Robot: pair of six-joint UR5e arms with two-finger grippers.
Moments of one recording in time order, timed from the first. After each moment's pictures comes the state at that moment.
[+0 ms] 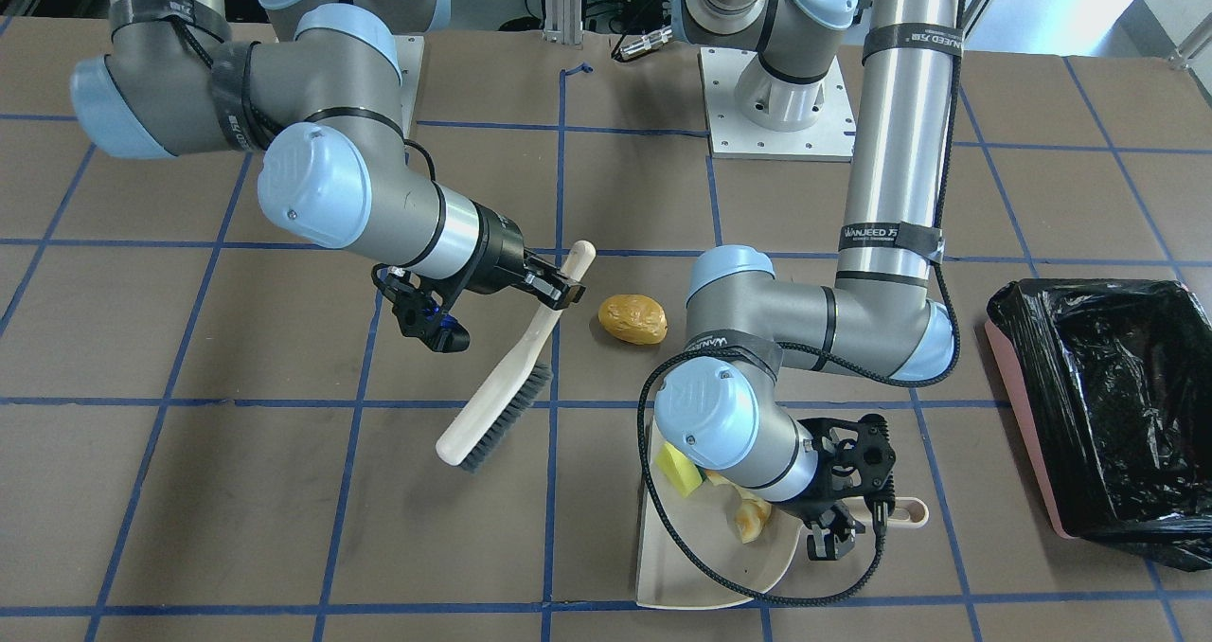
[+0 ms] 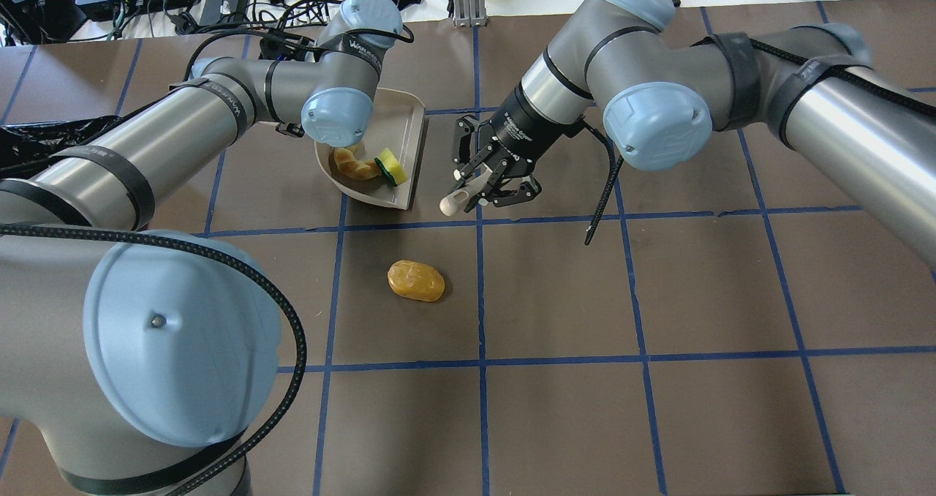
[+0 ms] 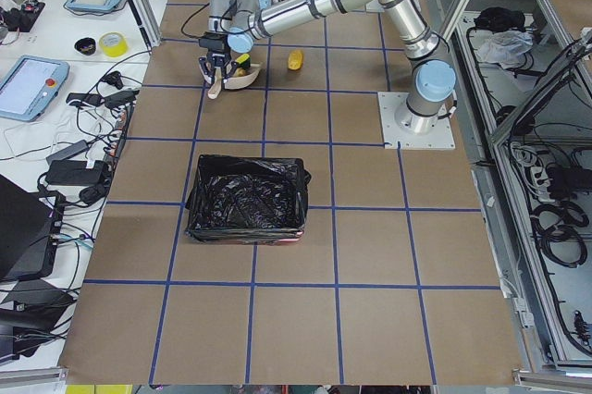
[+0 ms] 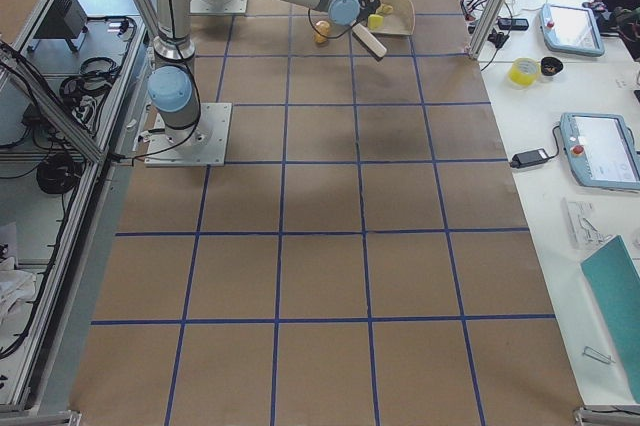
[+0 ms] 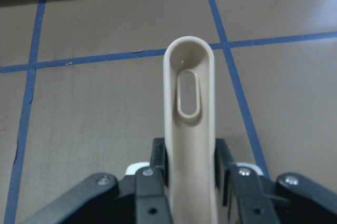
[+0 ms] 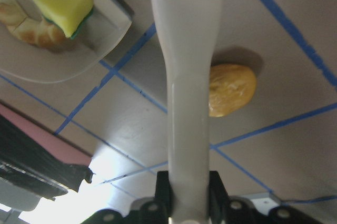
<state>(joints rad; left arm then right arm) -1.71 -2.26 -1.40 -1.04 2.29 -1.57 1.75 -1.30 1.66 -1.79 -1.00 0.83</state>
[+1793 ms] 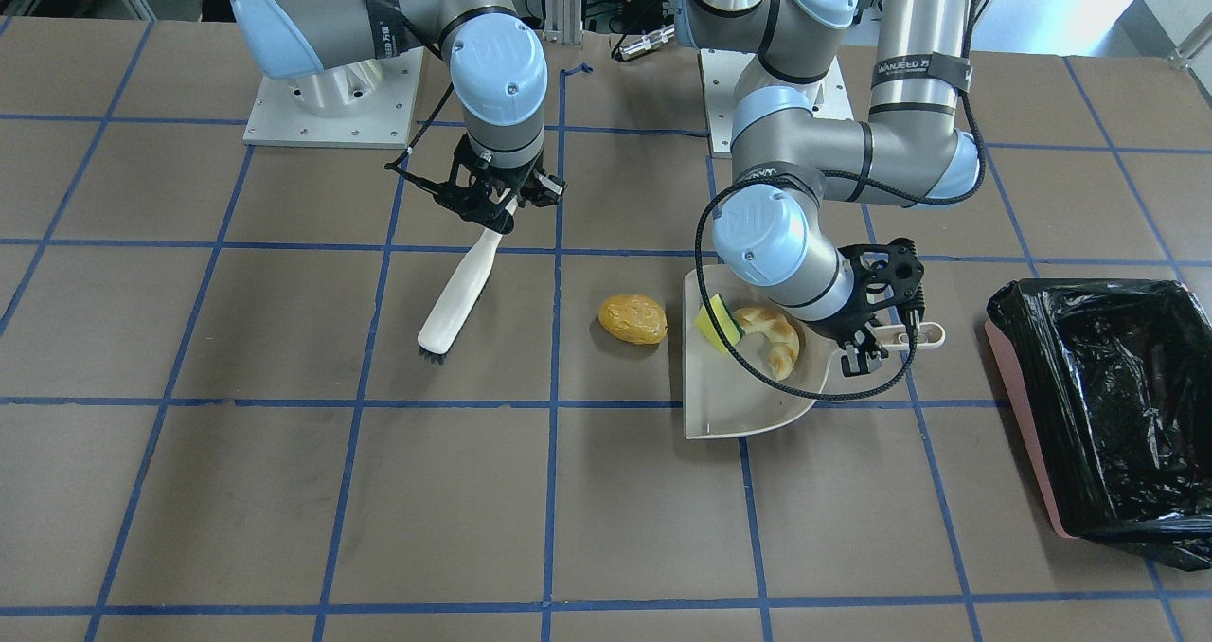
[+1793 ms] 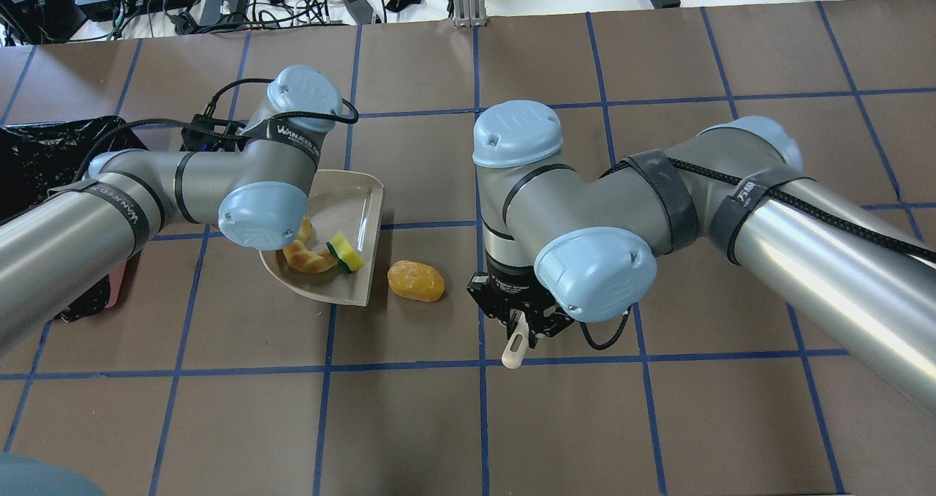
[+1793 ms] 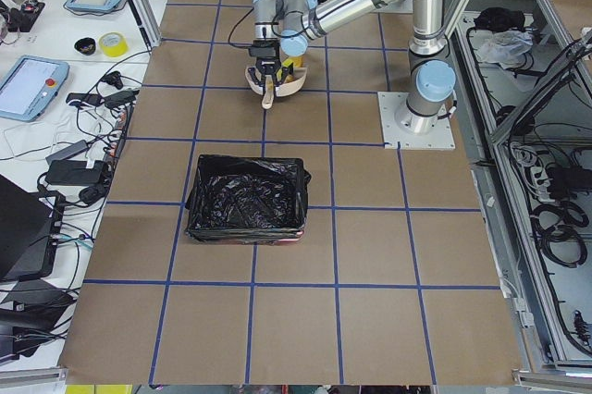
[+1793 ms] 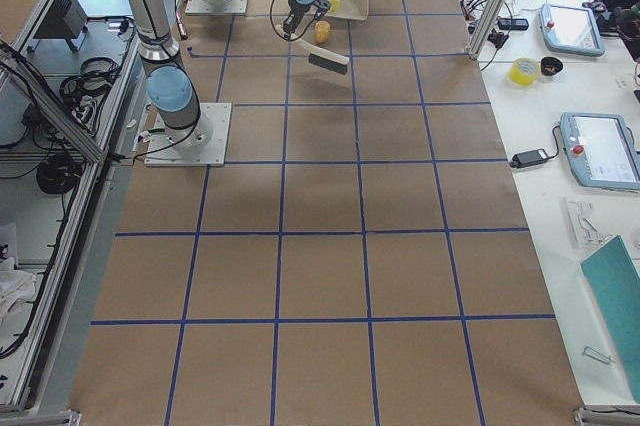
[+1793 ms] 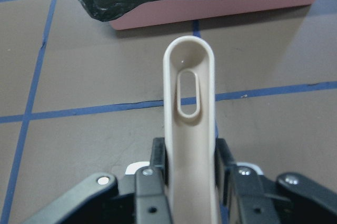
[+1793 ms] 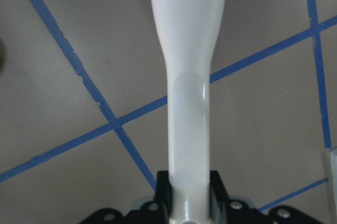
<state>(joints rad) -1.66 -1.88 -1.92 -1.05 2.31 -1.62 1.99 -1.44 1.88 -1.69 -1.47 0.83</state>
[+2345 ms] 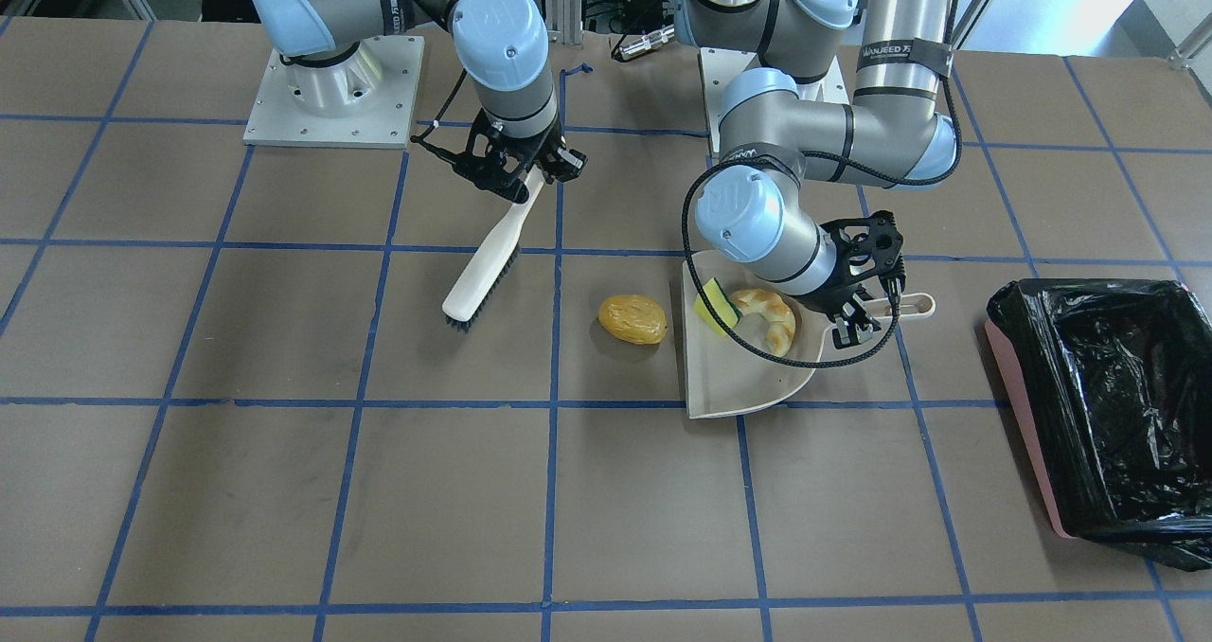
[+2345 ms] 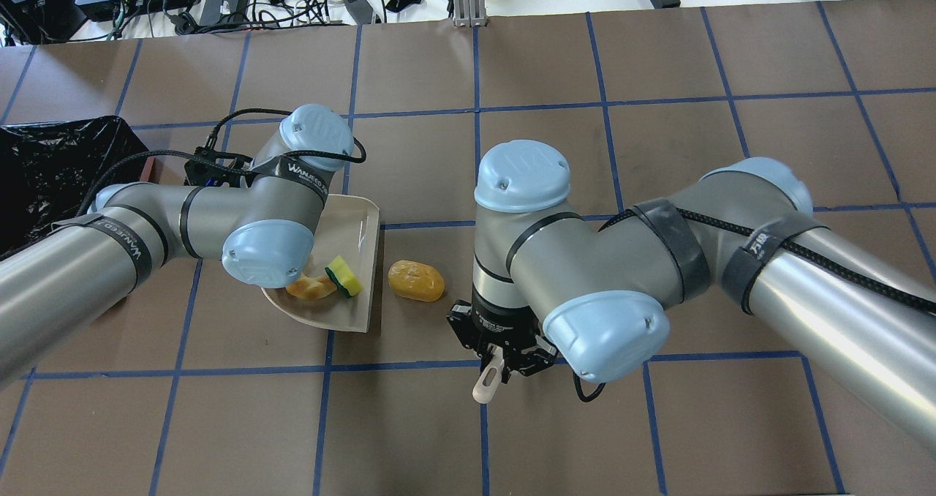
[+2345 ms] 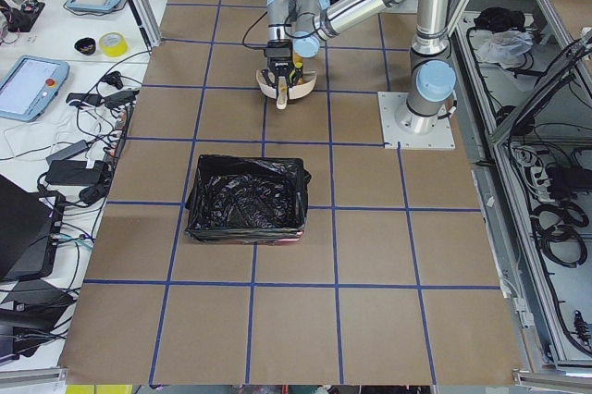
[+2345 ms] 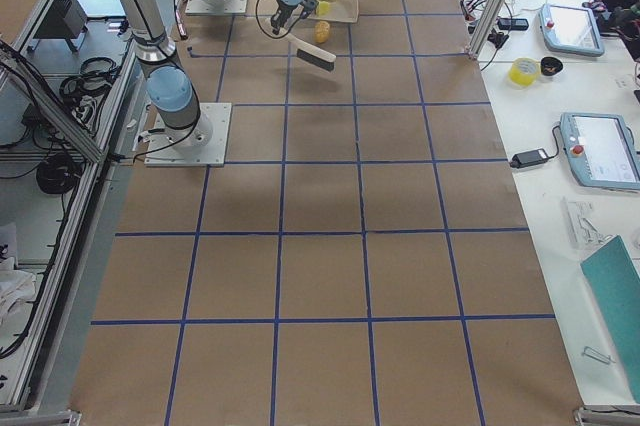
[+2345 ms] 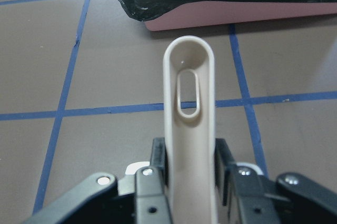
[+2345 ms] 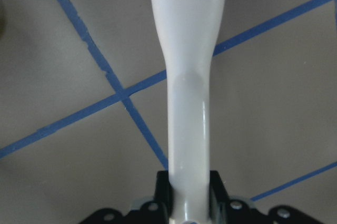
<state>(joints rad) -1.68 -1.84 -2.00 -1.05 2.34 -1.70 2.03 -1.52 1.99 -1.81 -1.33 0.94</state>
